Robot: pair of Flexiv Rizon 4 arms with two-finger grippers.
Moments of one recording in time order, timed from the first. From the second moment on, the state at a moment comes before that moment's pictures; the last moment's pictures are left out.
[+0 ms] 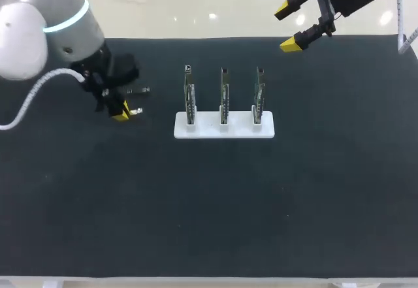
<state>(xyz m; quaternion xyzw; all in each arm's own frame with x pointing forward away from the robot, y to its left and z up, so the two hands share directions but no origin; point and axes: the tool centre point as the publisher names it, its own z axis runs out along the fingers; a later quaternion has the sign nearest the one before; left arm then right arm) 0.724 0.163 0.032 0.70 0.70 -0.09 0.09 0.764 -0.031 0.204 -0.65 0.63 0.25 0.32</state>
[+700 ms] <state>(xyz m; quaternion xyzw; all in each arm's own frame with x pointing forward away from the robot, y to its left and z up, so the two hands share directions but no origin) 0.696 0.158 0.141 0.70 0.61 -0.25 0.25 0.764 -0.031 0.204 -0.65 0.63 0.25 0.32</state>
